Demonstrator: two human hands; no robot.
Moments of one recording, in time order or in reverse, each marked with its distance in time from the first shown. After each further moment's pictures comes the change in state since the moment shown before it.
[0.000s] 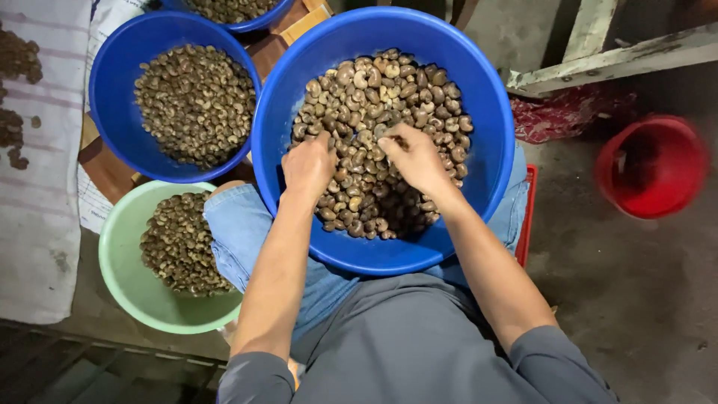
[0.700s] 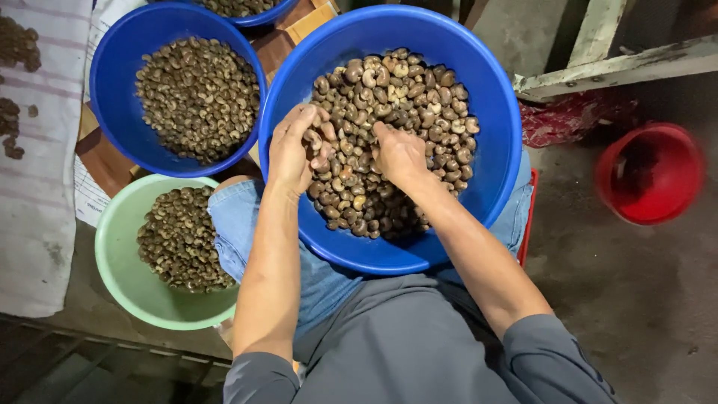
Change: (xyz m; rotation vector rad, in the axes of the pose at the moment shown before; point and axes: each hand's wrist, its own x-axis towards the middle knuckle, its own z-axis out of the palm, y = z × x) left_hand -0.021 0.018 -0.094 -1.646 -0.054 -0.065; right_hand 0.049 0.058 0.045 -1.034 -0.139 -0.204
